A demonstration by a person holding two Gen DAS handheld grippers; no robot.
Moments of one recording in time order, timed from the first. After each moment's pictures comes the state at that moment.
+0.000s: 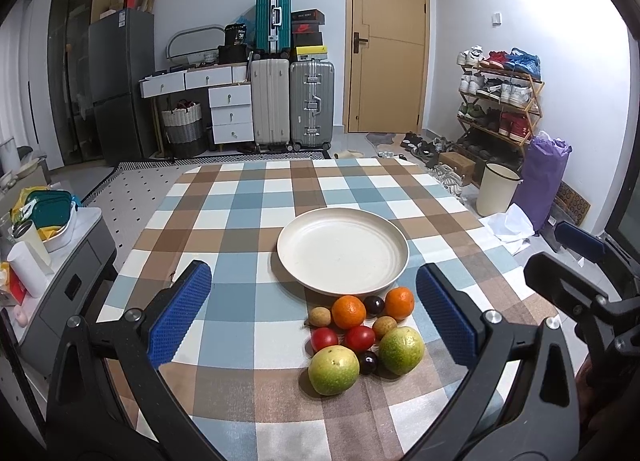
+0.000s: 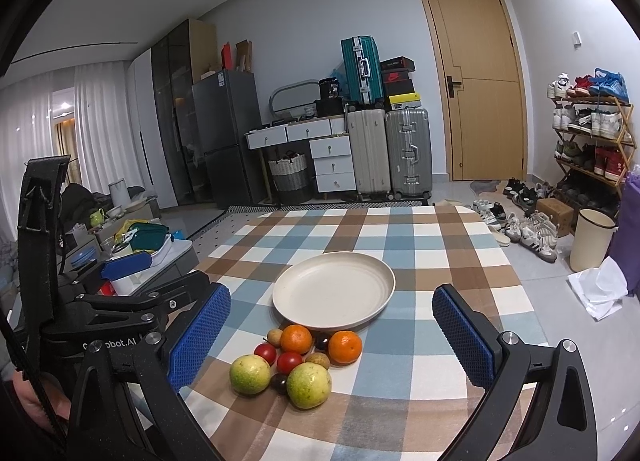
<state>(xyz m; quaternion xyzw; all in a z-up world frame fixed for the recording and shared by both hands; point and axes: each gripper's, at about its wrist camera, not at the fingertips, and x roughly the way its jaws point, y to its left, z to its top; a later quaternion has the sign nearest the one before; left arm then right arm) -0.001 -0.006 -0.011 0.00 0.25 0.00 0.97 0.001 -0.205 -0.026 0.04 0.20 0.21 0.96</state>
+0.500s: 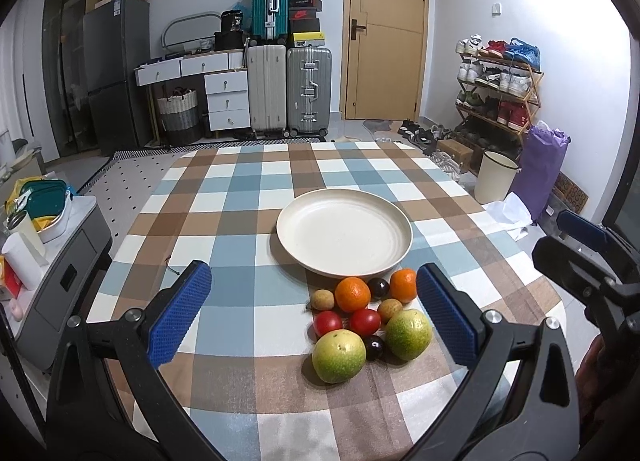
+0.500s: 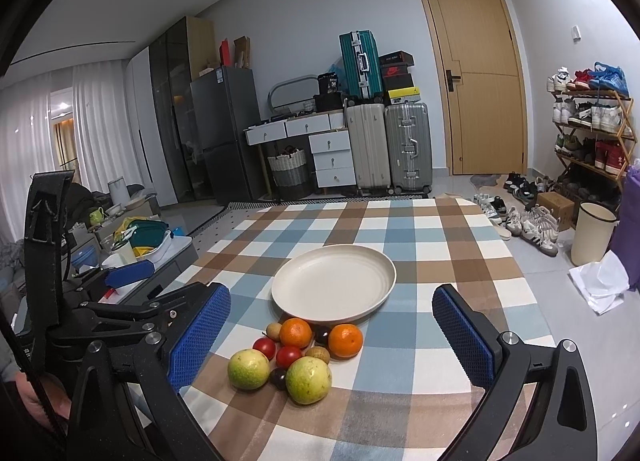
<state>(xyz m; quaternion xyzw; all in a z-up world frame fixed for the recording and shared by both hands) 0.001 -0.004 -0.033 -0.01 0.28 -0.01 0.96 0.005 -0.202 -0.033 0.04 0.22 0.21 0.95</state>
